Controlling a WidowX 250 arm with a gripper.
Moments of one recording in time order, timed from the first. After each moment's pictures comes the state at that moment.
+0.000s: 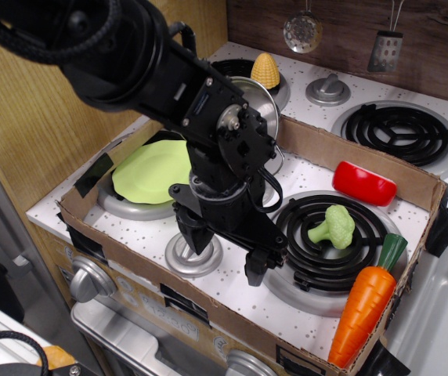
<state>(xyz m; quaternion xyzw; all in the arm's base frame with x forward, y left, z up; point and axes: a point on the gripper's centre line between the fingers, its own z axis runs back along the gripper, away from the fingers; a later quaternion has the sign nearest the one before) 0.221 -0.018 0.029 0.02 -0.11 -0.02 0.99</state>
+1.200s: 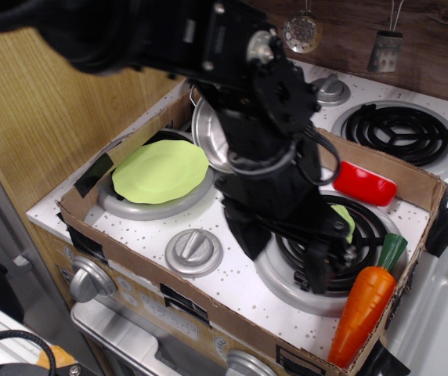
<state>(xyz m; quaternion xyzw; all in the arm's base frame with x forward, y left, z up) 0.215 -0.074 0.064 -0.11 -0.09 -0.05 0.99</state>
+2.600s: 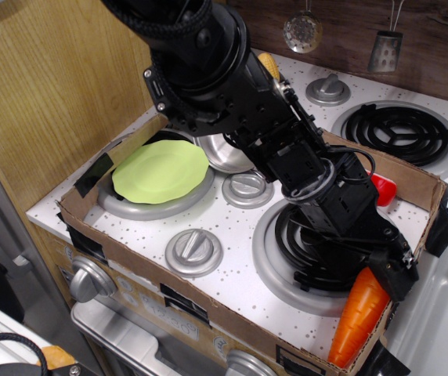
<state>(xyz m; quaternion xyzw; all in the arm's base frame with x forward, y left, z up) 0.254 -0.122 0.025 -0.27 -0.11 -0.10 0.95</state>
